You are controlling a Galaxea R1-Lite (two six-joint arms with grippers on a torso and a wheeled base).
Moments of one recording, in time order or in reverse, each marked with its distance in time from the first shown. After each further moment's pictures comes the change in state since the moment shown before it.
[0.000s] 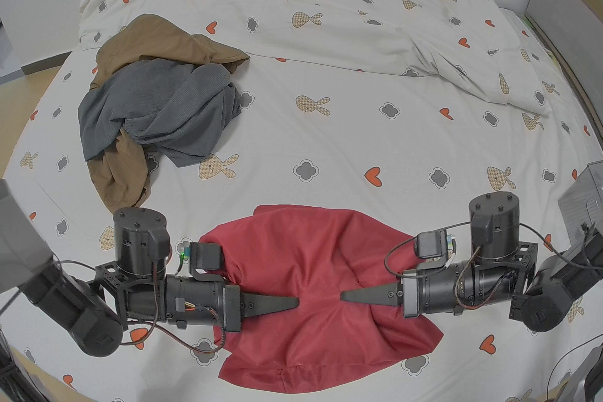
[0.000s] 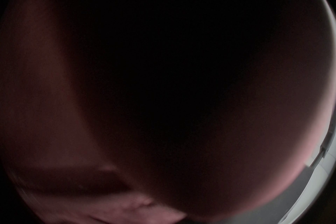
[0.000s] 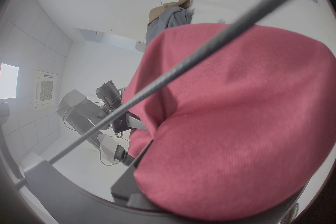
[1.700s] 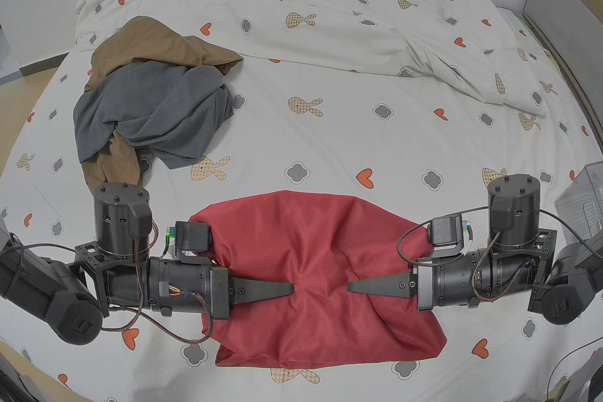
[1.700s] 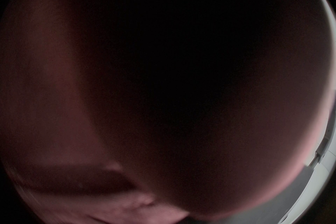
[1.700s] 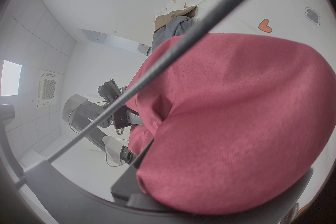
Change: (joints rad) left arm -0.001 -0.133 -0.080 0.185 0.001 0.006; right arm 0.024 -0.113 -0.036 0.119 -0.002 0.000
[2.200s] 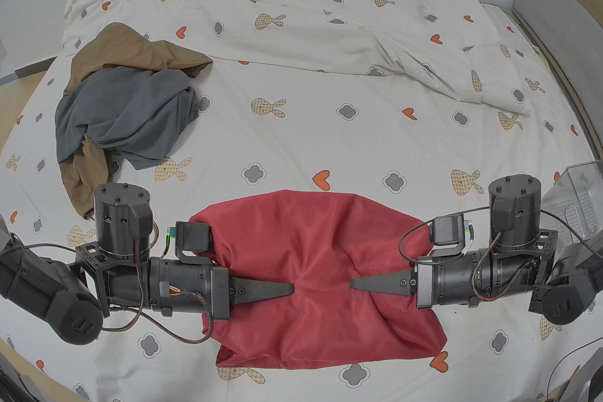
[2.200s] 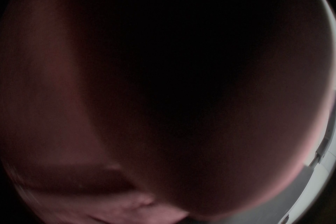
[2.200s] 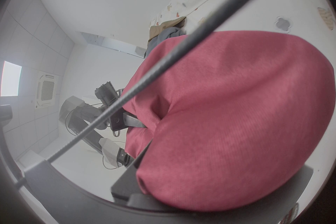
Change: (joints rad) left arm 0.000 0.003 0.000 0.000 0.000 0.000; right arm -0.003 -0.003 0.005 0.000 -0.034 0.000
